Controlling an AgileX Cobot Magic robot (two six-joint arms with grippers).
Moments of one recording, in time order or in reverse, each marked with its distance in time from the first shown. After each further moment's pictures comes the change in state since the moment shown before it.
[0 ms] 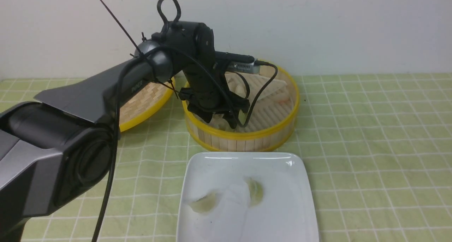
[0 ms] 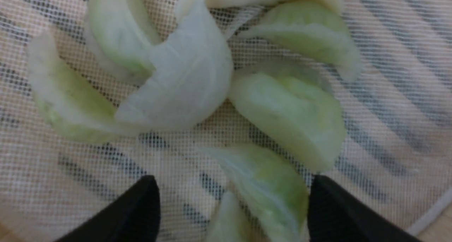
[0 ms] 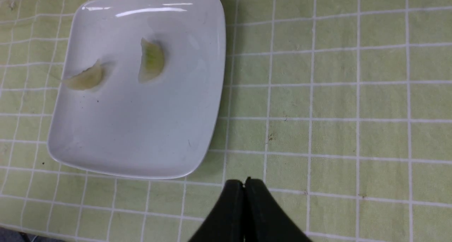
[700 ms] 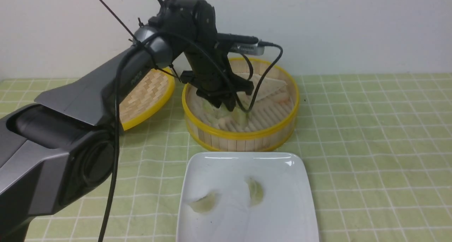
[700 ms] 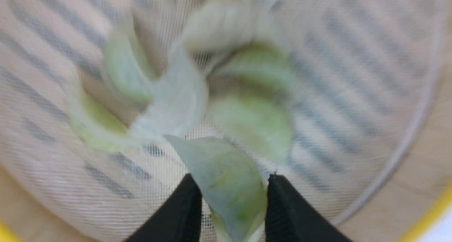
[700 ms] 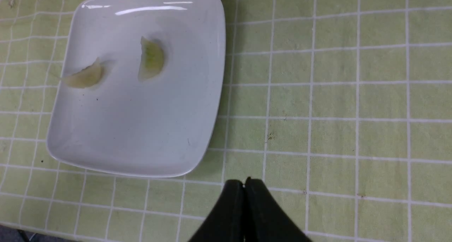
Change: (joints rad) right arm 0.000 0.000 0.000 0.001 0.002 -0.009; left arm 0.000 0.006 -0.228 0.000 0.167 0.000
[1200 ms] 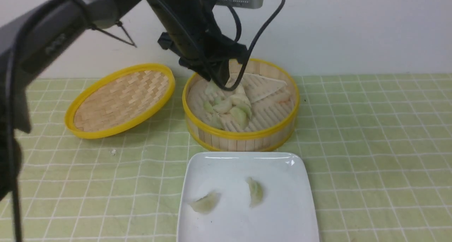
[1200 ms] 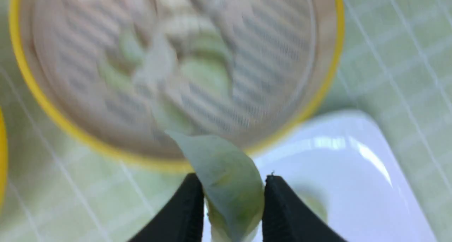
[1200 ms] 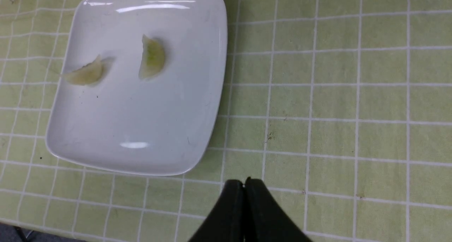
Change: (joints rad) right arm 0.000 0.000 0.000 0.001 0.001 -0.013; left arm -0.030 -0.437 0.399 -0.023 0.007 0.039
